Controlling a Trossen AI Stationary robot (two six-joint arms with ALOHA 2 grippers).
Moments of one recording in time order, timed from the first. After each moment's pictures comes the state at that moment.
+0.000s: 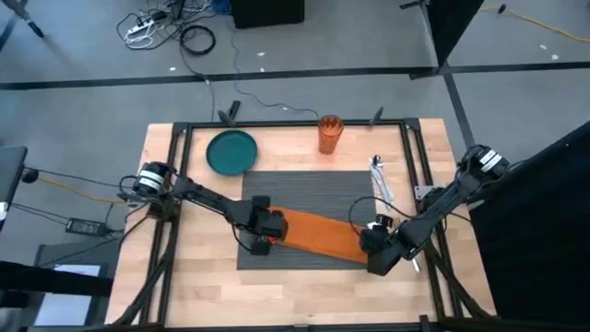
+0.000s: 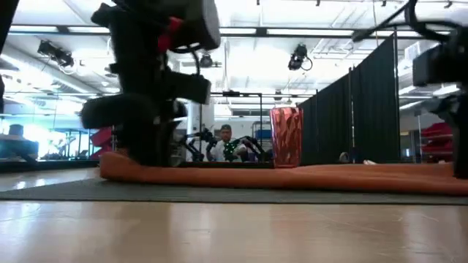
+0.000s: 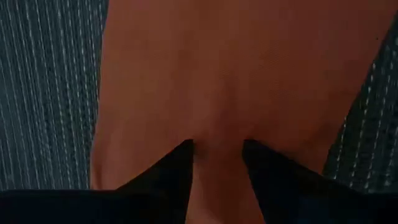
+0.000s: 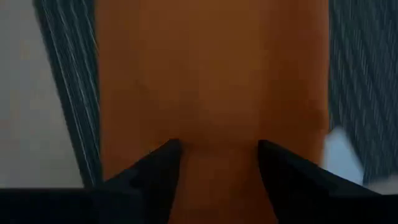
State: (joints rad) left arm -0.26 1.86 1.15 -0.74 -0.21 -0.28; right arm 0.71 1.48 0.69 -0.56 0.31 0.95
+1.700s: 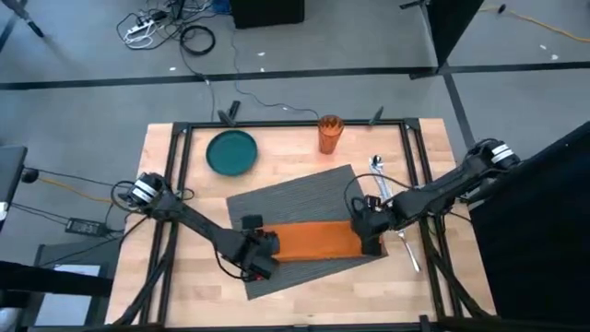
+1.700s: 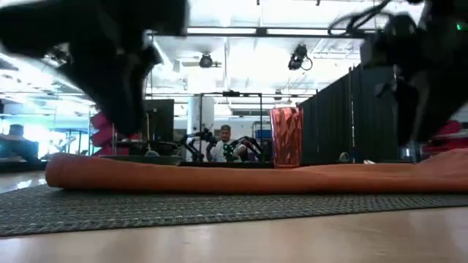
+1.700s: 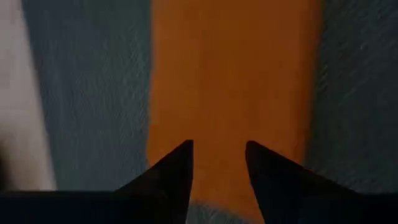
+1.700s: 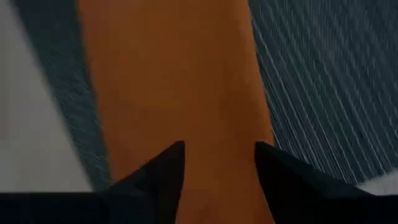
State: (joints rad) left arm -0.51 1.85 1.35 -0.87 -0.39 -0.52; right arm 0.43 1.30 0.75 -0.54 0.20 0.52
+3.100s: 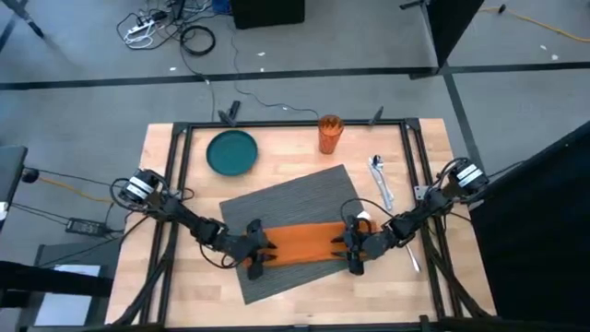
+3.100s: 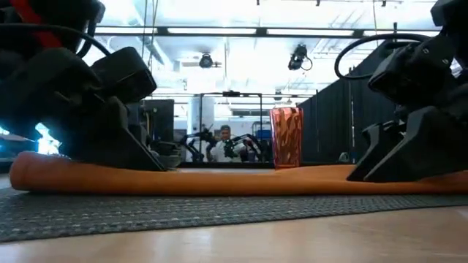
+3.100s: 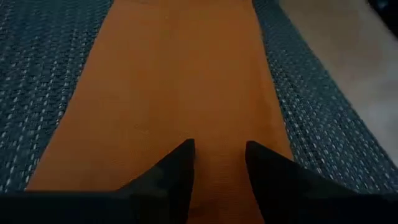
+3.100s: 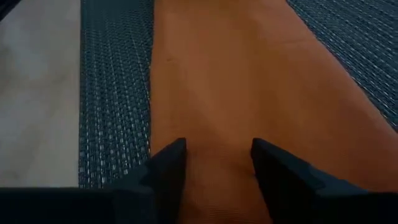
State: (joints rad) left arm -0.50 1.80 0.54 0.71 -0.31 -0.51; right arm 0.57 1.74 0.42 0.66 0.46 0.45
